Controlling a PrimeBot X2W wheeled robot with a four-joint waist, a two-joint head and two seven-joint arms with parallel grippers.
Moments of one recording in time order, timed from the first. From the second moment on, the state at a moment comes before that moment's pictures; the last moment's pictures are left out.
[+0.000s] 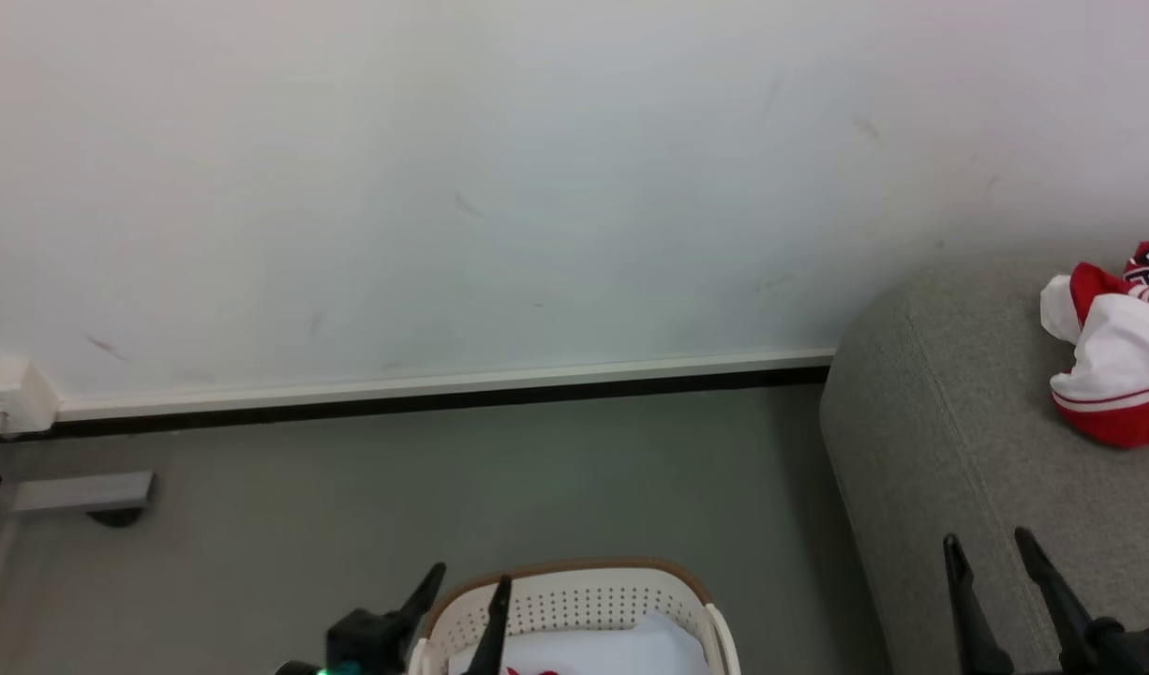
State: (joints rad) left arm -0.07 0.07 -0.27 0.33 -0.20 -0.05 -0.24; right arm 0.01 -0.12 0.06 0.22 0.26 0.13 -0.26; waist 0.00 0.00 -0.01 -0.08
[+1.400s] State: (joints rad) left arm -0.68 0.21 -0.39 0.93 -0.01 0.15 0.51; right arm -0.33 -0.05 0.16 -0.02 0.50 0.13 -0.26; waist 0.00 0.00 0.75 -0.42
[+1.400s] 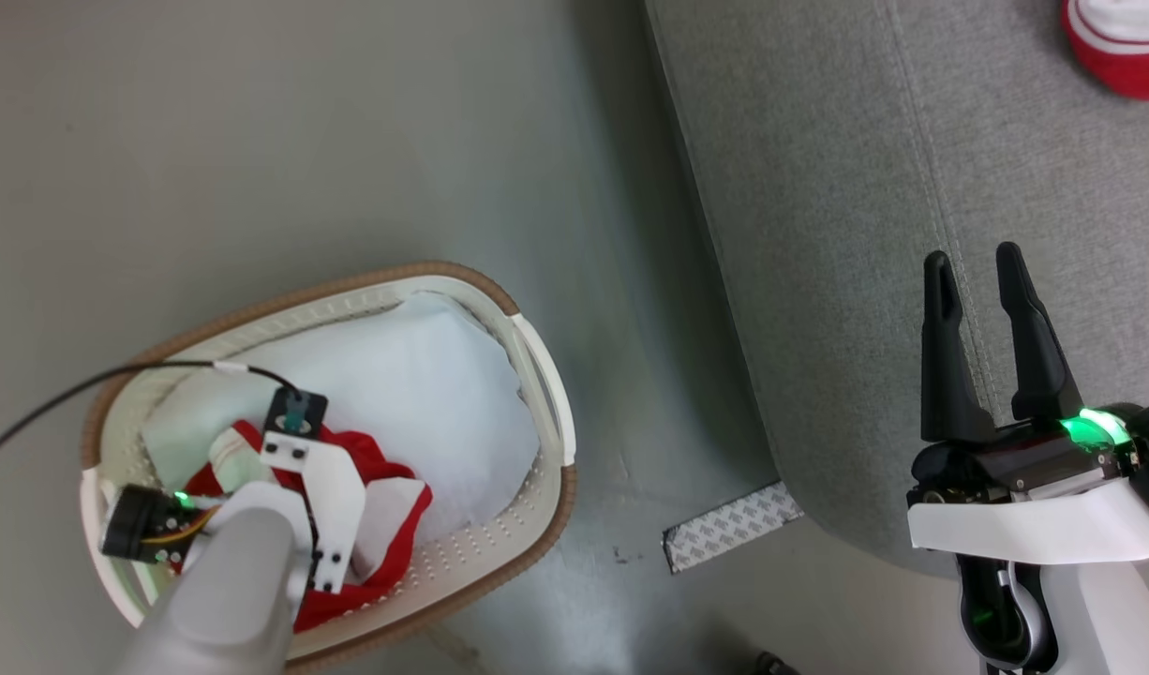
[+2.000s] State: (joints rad) left arm -0.75 0.25 -0.40 0.89 -0.02 0.16 0.53; right arm -0.37 -0.05 0.21 -0.04 0.52 0.13 -0.26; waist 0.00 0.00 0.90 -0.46
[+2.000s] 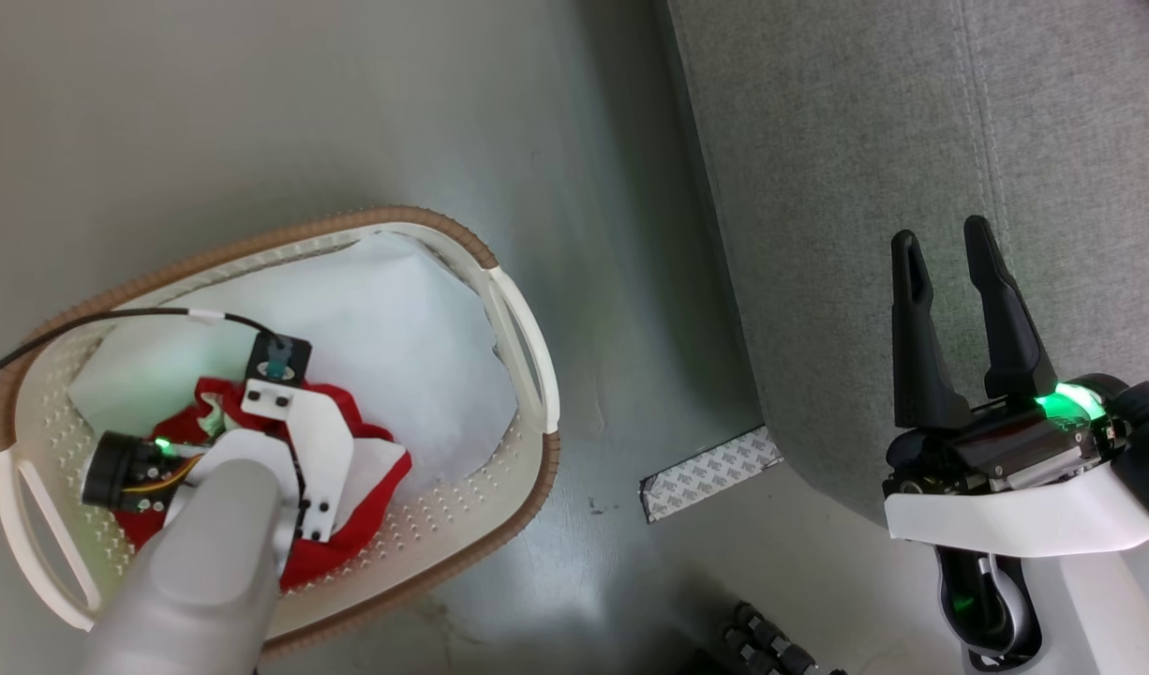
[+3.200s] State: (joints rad) left arm -0.53 0.05 -0.56 0.82 -0.39 0.01 0.04; right arm -0.11 -0.07 -0.01 0.09 0.29 0.13 -0.26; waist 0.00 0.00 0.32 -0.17
